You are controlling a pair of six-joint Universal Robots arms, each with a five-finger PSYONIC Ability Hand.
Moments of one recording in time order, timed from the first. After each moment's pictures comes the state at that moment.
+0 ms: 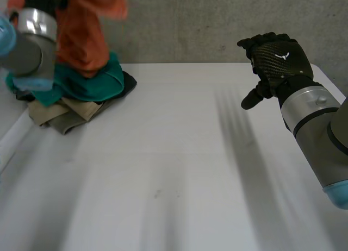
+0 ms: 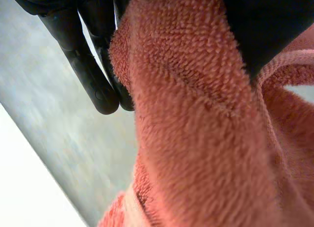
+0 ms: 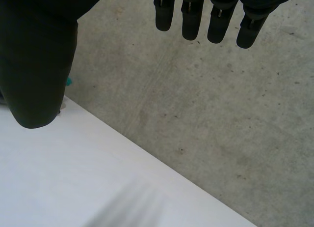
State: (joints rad) left arm 4.51 -2.36 -0.65 3.73 -1.43 3.58; right arm 2.03 -1.41 1.50 -0.12 1.60 2.95; left_hand 1.10 1.17 1.18 1.20 0.95; right_hand 0.23 0.21 0.21 0.20 0.04
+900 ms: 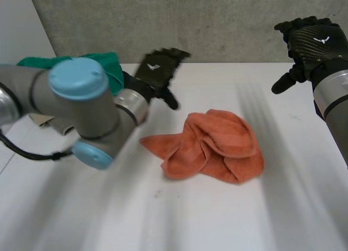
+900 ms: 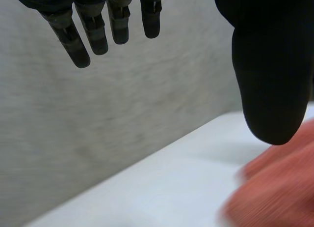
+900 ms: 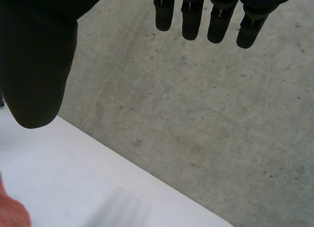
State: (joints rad) left arm 4.14 -2.23 -1.08 3.37 -1.43 3.20; right arm 1.89 -1.45 1.49 -0.13 1.59 2.95; left_hand 0.19 0.21 0.21 0.20 0.05; right_hand 0.23 0.21 0.21 0.20 0.04
